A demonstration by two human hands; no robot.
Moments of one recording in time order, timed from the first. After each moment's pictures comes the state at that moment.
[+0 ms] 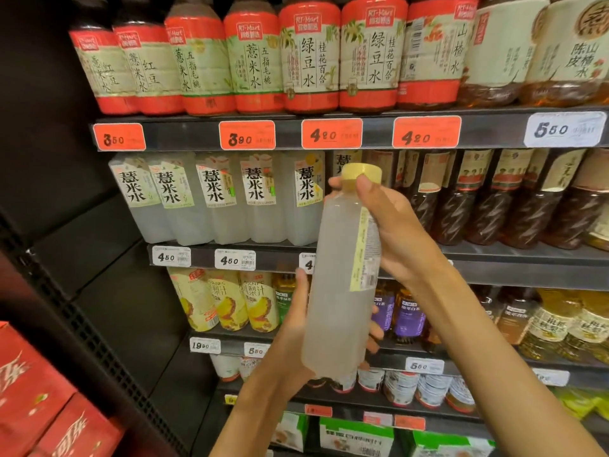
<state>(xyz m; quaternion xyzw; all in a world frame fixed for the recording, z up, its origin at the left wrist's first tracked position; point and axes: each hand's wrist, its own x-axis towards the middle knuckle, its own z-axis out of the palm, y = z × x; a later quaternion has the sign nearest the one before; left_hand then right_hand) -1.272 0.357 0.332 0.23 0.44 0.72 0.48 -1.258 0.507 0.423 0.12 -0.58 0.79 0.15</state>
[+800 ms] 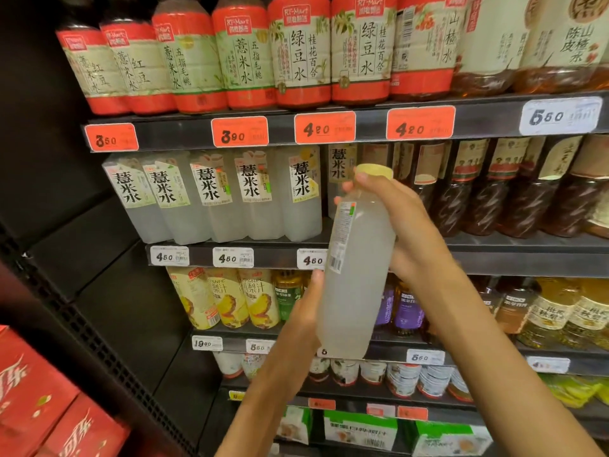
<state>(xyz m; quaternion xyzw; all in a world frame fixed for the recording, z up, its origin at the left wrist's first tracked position) -1.271 0.363 0.324 0.23 0.56 0.72 0.34 -1.250 0.508 0.426 -0.02 -0.52 0.83 0.21</state>
